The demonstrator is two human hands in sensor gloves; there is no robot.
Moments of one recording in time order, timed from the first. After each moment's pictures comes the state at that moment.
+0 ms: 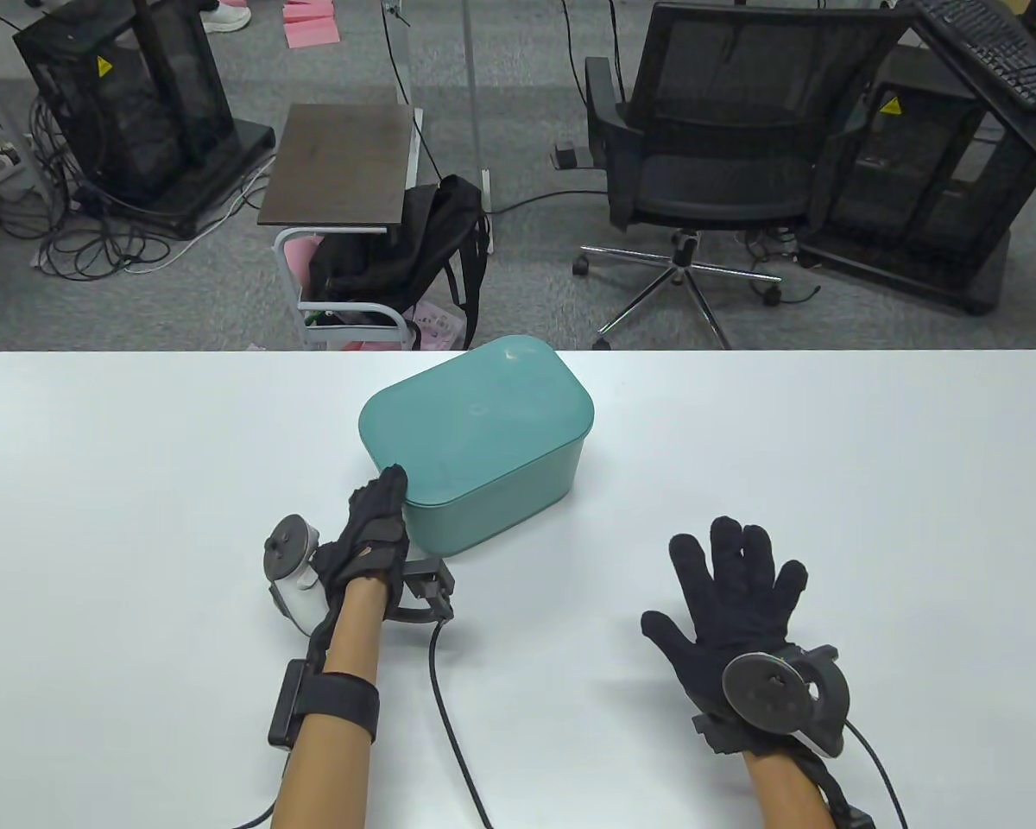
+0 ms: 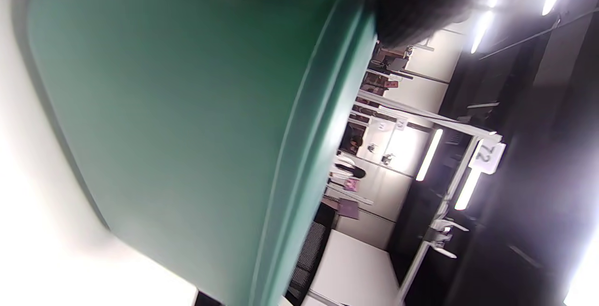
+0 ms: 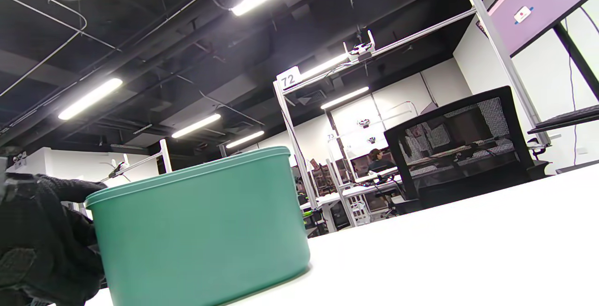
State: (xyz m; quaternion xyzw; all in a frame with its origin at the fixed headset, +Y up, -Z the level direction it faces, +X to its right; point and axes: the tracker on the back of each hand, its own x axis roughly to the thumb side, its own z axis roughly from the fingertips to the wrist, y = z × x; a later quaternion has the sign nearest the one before) left_hand -0.207 -0.774 -0.371 -0.03 0.14 0.81 0.57; right_hand 0.198 -0.703 -0.252 0.15 -0.22 0.94 0.21
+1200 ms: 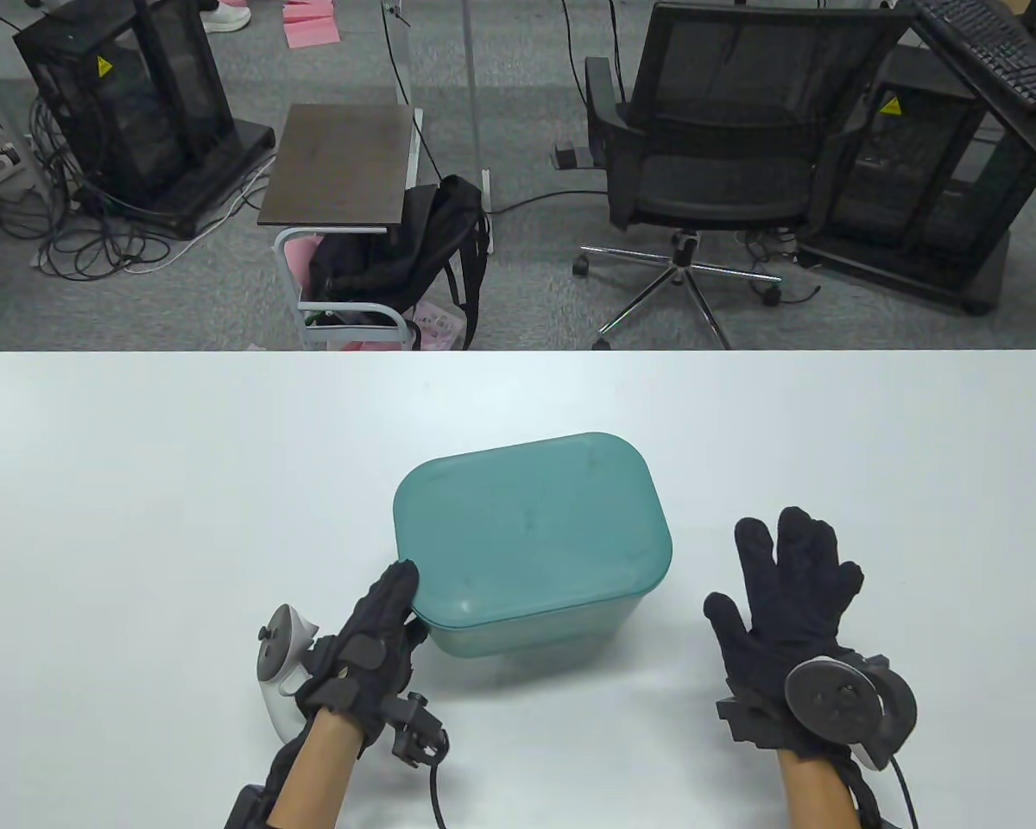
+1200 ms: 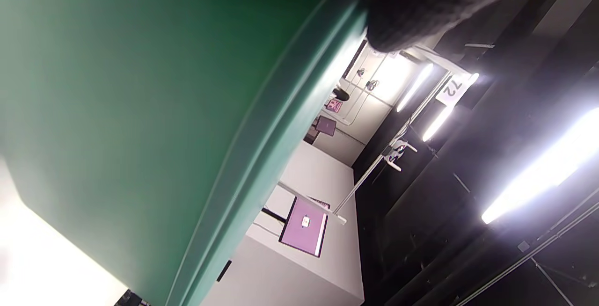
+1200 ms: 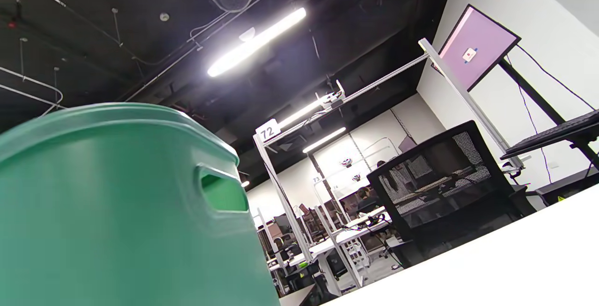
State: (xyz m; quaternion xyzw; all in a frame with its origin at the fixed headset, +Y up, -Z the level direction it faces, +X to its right) left_hand -0.184 -0.742 -0.255 -0.11 0.01 0.85 0.52; right_hand 0.236 -0.682 -0.243 0.10 -0.29 0.91 0.28
